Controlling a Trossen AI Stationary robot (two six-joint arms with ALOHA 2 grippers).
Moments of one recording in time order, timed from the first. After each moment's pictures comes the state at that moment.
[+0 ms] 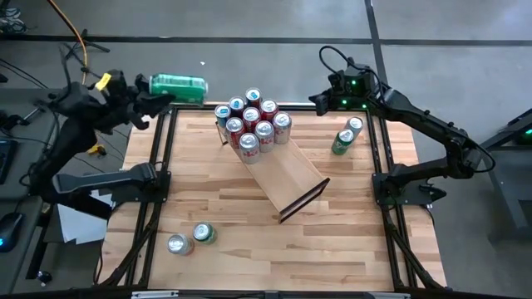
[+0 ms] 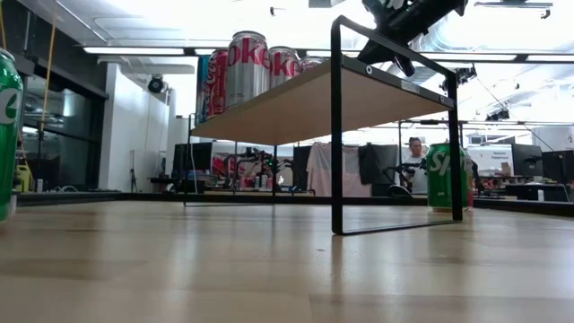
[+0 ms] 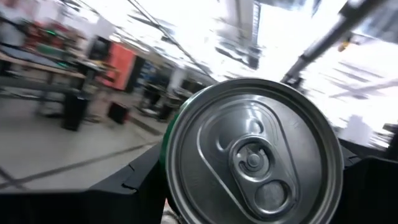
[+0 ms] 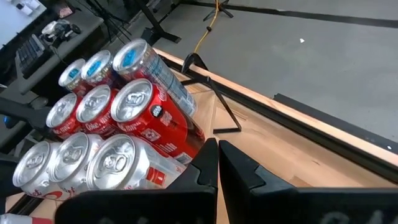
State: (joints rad) left arm 0.50 0.67 1.19 -0.25 0.10 -0.45; right arm -0.66 1.24 1.21 -0.46 -0.18 0.43
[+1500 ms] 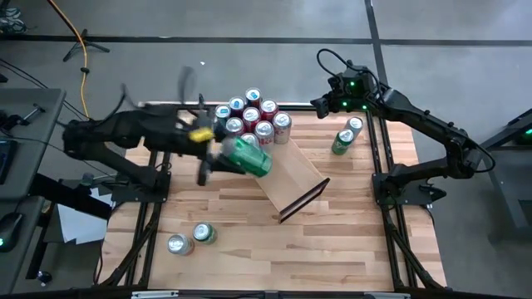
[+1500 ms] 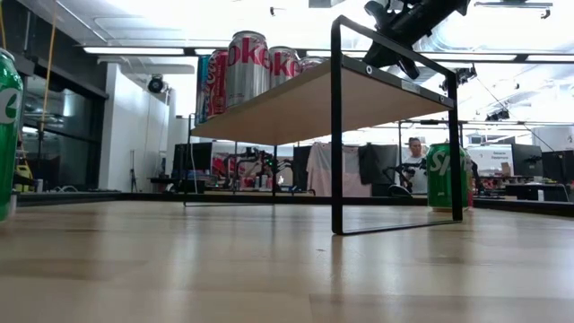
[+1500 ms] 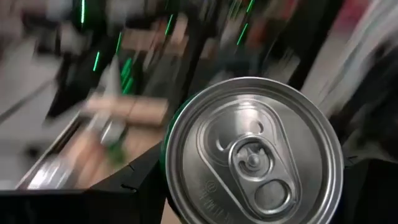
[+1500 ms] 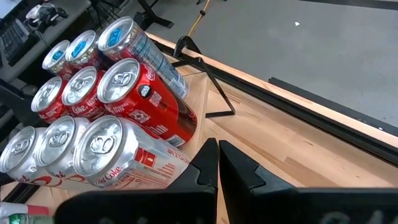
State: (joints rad) left arm -0.16 1.26 1.66 -0.62 -0.16 -0.17; right arm -0.66 1.24 1.21 -0.53 -0.18 0.43
